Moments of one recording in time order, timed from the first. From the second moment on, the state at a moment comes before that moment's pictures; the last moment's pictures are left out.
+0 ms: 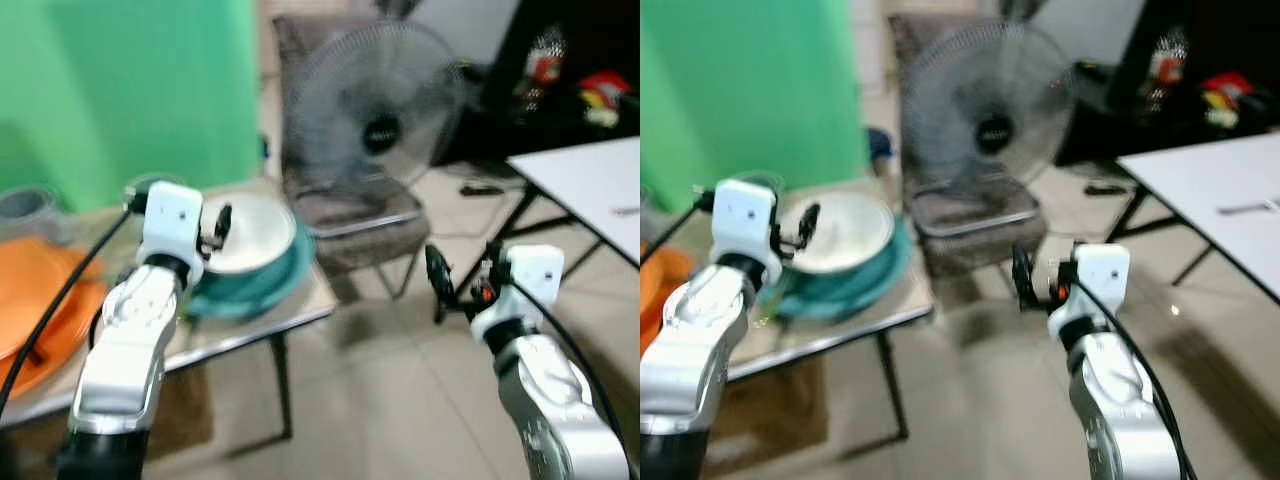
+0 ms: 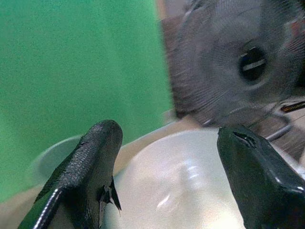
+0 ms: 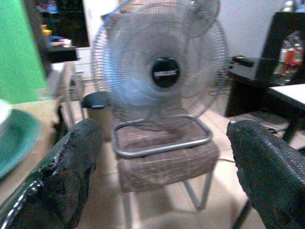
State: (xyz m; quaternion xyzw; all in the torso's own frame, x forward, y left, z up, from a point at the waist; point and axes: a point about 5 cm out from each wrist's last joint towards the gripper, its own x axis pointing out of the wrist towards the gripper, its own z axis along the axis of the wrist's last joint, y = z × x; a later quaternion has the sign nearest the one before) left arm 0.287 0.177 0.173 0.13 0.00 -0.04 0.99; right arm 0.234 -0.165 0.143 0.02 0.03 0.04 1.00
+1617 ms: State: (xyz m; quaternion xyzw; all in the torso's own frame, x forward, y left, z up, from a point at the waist) left arm 0.297 0.232 0.171 -0.01 0.26 -0.07 0.96; right arm 0.231 -0.147 0.143 0.08 0.18 0.22 0.96
